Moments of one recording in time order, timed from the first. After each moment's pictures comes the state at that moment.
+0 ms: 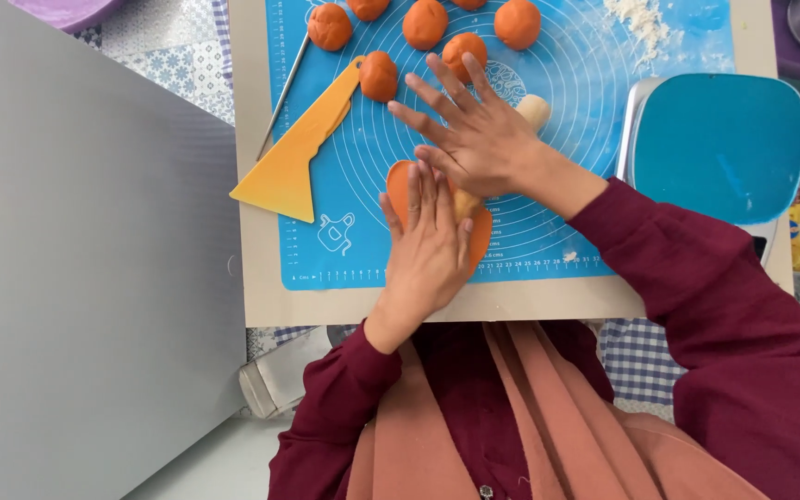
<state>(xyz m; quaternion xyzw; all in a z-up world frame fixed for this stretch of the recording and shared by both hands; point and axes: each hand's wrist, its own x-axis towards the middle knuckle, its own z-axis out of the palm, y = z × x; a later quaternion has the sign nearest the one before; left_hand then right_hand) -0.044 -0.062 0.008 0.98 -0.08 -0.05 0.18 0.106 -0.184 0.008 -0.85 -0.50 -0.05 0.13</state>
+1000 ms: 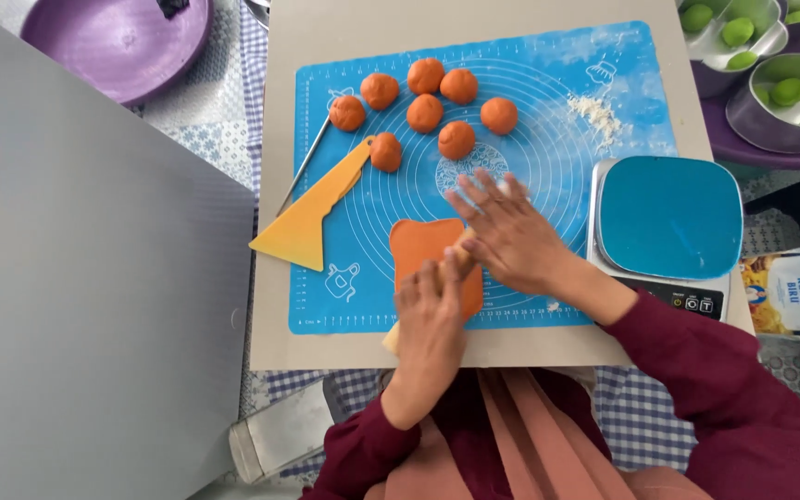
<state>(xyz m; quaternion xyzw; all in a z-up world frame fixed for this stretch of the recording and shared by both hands) -0.078 -0.078 0.006 0.98 -0.08 0.15 0.12 0.051 -0.237 -0.003 -0.89 -0.41 -0.11 0.14</state>
